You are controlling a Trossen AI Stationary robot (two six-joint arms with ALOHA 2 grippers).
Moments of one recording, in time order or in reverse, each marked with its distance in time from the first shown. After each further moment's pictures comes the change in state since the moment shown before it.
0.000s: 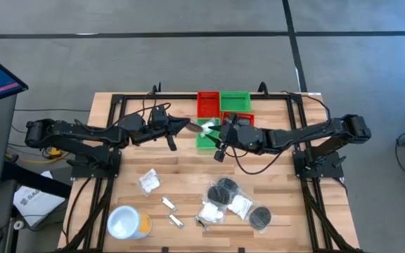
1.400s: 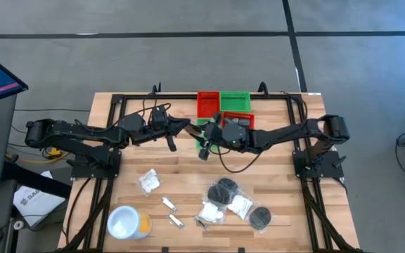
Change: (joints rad) left arm -0.003 0.000 0.000 -0.002 0.011 0.004; right arm -0.057 0.242 0.112 0.214 -0.103 -0.001
